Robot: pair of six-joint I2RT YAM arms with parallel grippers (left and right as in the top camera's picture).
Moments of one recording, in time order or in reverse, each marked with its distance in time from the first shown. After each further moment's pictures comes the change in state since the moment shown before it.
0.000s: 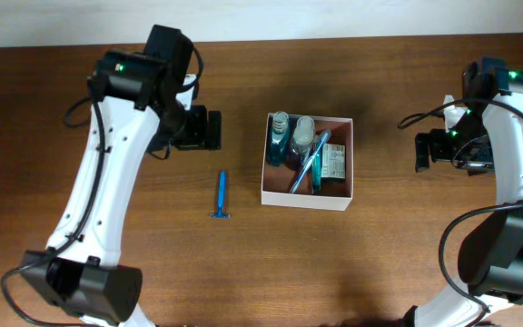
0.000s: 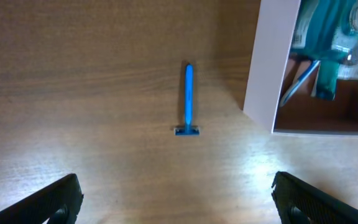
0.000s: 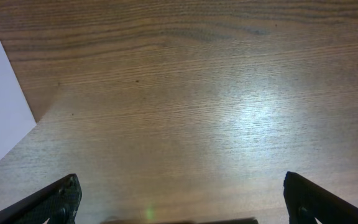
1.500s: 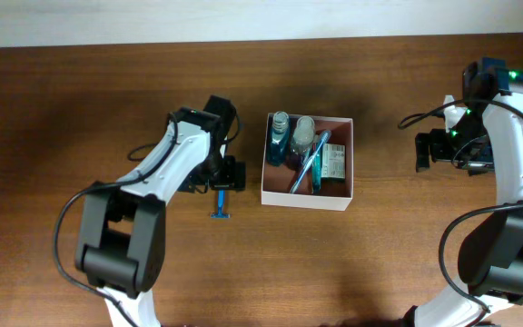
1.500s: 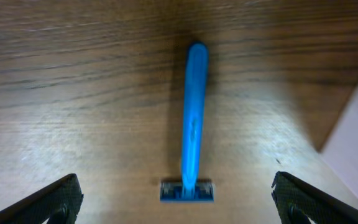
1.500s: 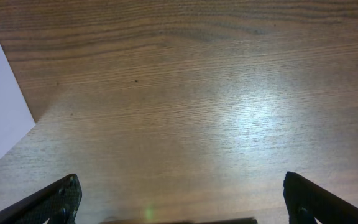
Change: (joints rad) left arm -0.095 0.171 -0.536 0.461 -0.020 -0.084; right arm 0.000 -0.001 0.000 0.000 0.003 0.000
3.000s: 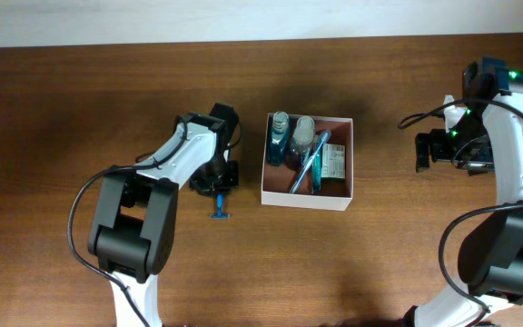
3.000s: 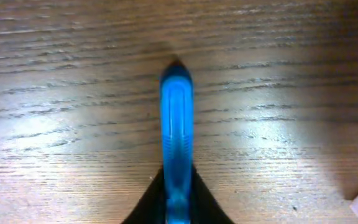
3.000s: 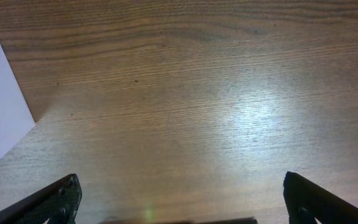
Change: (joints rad) left arm 0.000 0.098 -0.007 0.057 0.040 -0.024; right arm 0.000 0.000 0.000 0.000 0.000 0.000
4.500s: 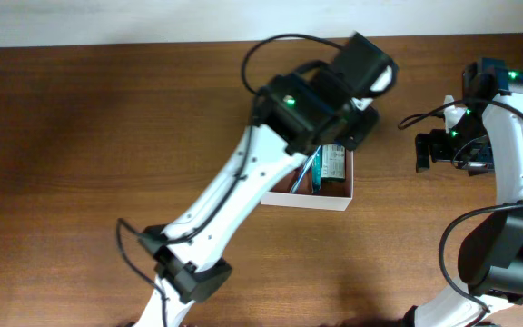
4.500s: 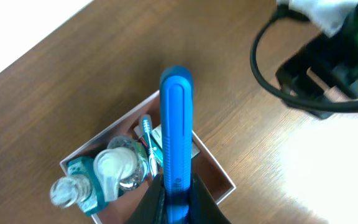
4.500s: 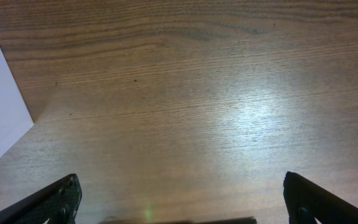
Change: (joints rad) left arm -0.486 0.104 1.210 -0.335 -0.127 0.311; right arm 0.000 0.000 -0.002 0.000 0.003 0.000
